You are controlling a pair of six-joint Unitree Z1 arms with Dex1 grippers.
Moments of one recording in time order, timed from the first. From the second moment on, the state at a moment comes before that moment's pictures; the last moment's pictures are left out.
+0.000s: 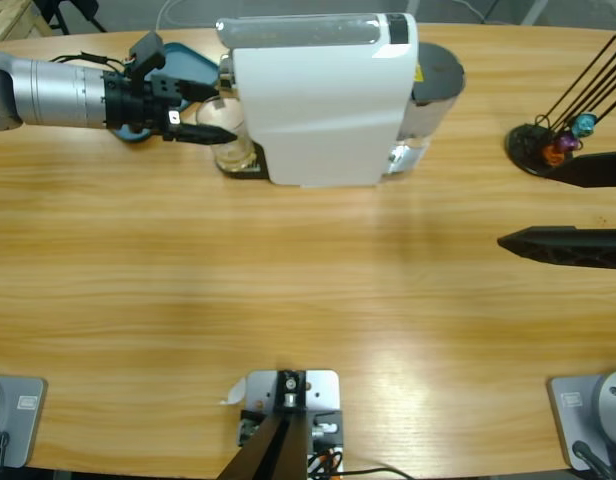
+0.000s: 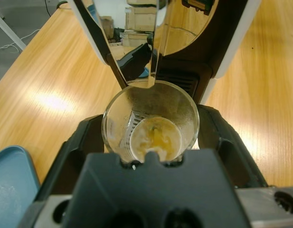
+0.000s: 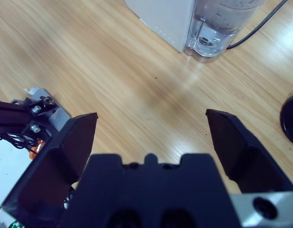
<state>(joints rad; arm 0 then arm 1) -0.44 1.91 -0.82 -0.40 -0.72 0.64 0.68 1.09 -0.89 0.62 0.14 0.00</state>
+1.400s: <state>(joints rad) -0.22 1.84 -0.78 -0.66 -0.17 0.31 0.67 1.09 -0.91 0.64 0.08 -0.02</state>
